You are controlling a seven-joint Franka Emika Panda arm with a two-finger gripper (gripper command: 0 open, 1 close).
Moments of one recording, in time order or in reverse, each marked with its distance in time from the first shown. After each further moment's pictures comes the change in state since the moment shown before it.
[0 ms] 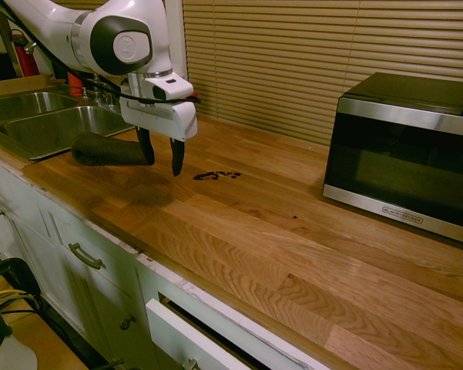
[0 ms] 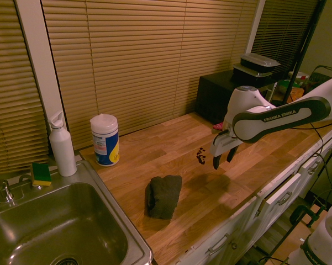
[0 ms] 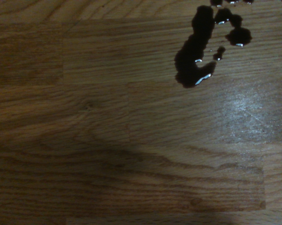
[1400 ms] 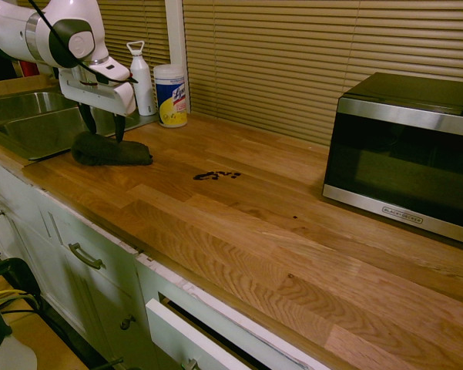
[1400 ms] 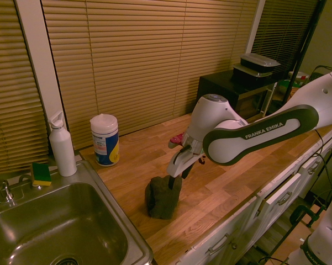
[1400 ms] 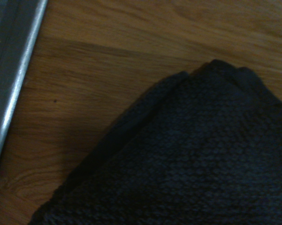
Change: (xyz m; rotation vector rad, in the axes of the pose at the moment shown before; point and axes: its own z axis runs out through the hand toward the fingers) arm -0.159 -0.157 -0.009 0.194 -0.052 -0.253
